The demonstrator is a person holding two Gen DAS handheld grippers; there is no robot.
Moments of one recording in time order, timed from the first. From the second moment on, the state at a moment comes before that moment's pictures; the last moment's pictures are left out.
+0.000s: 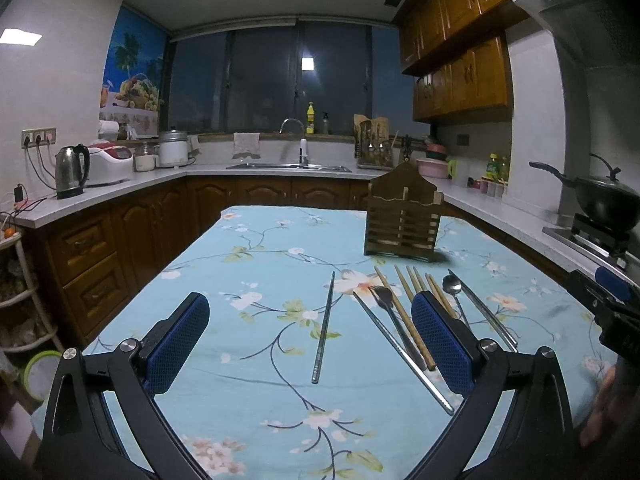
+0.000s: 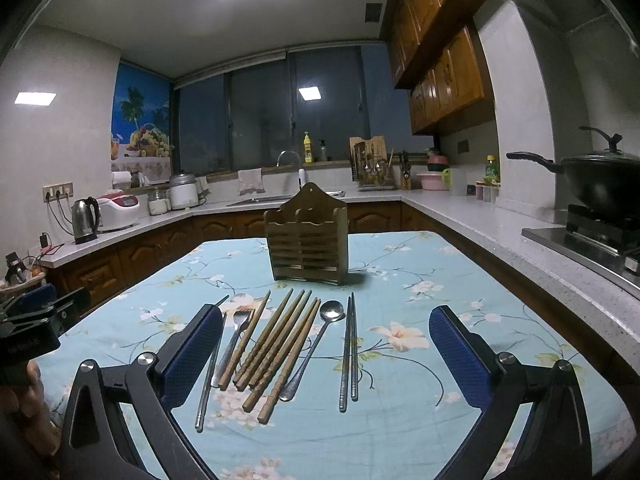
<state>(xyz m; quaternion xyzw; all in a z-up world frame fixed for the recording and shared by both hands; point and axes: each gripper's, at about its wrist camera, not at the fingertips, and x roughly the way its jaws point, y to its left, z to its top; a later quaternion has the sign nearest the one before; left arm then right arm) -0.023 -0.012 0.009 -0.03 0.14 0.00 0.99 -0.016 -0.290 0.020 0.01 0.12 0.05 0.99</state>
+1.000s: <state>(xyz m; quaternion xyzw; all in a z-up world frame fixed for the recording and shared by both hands) 0.055 -0.004 0.003 -0.08 0.28 -0.06 0.95 0.028 -0.290 0.021 0.02 0.21 0.06 0.98</state>
